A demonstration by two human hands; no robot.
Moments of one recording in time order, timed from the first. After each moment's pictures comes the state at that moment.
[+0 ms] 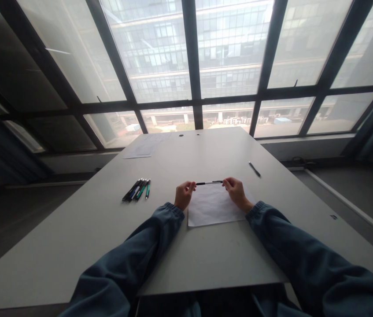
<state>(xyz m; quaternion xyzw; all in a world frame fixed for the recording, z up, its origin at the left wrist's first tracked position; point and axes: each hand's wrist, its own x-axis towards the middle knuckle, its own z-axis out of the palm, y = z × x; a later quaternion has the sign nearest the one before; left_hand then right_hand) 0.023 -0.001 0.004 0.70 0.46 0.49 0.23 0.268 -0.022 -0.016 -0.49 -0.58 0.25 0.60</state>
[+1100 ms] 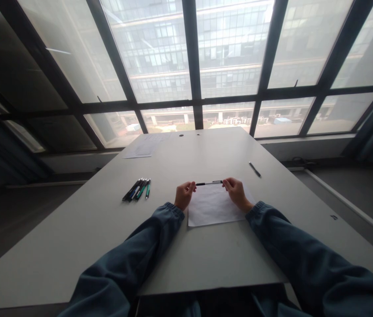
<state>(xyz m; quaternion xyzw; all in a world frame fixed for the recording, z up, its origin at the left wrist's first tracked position) 0.022 0.001 0.001 0.71 0.45 0.49 0.24 0.268 -0.024 -0.014 -0.48 -0.58 0.25 0.61</state>
